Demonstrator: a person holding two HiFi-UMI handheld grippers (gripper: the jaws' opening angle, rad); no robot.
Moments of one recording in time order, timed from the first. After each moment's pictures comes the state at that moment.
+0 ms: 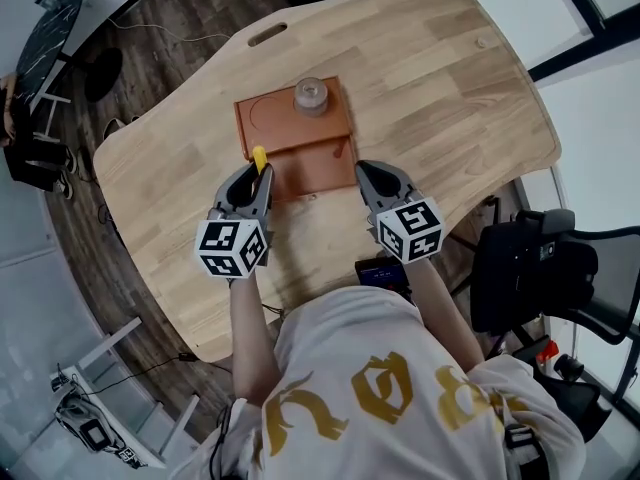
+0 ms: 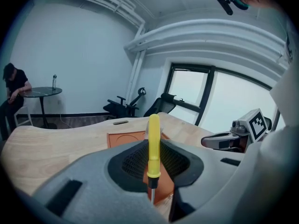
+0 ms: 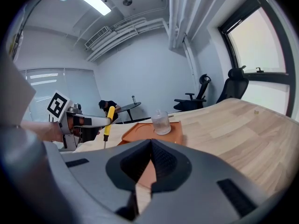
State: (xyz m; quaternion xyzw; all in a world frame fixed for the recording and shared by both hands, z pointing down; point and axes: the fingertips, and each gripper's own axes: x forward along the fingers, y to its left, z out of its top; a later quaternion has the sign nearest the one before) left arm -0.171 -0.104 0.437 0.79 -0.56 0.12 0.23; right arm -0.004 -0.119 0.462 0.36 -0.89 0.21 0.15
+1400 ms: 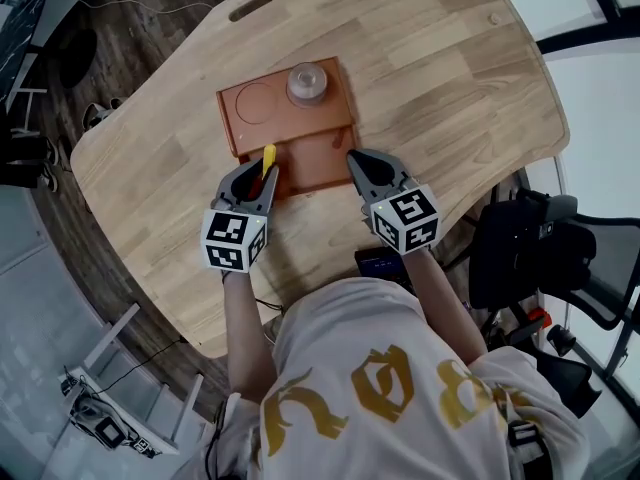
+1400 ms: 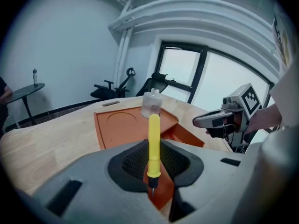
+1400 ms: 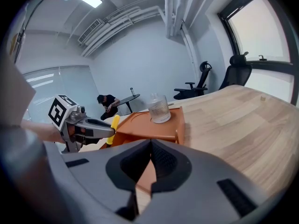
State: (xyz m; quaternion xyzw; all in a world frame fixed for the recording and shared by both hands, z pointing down) left arm -0.163 -0.118 0.518 0.81 -0.47 0.23 0.25; right arm -0.026 -0.141 0.515 0.35 -0.88 0.26 0.19
